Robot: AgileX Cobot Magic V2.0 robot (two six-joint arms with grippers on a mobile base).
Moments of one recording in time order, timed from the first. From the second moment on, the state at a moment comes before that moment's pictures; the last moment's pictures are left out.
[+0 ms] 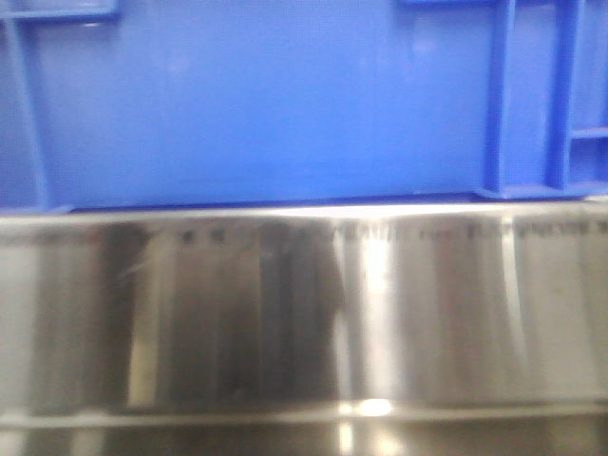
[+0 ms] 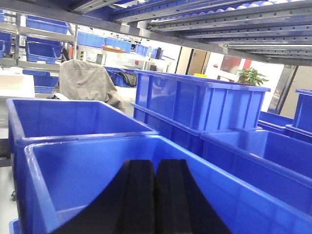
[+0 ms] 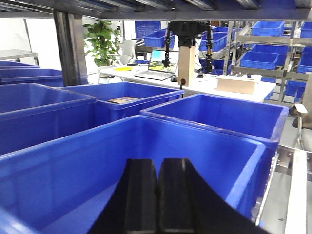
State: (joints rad) left arm -0.61 0.68 -0.93 0.52 0.26 -0.68; right arm 0.90 0.70 -0.93 -0.43 0.33 0.43
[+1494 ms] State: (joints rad) left arm -0.61 0.67 -0.93 0.52 0.26 -0.68; right arm 0.90 0.70 -0.93 -0.43 0.33 0.43
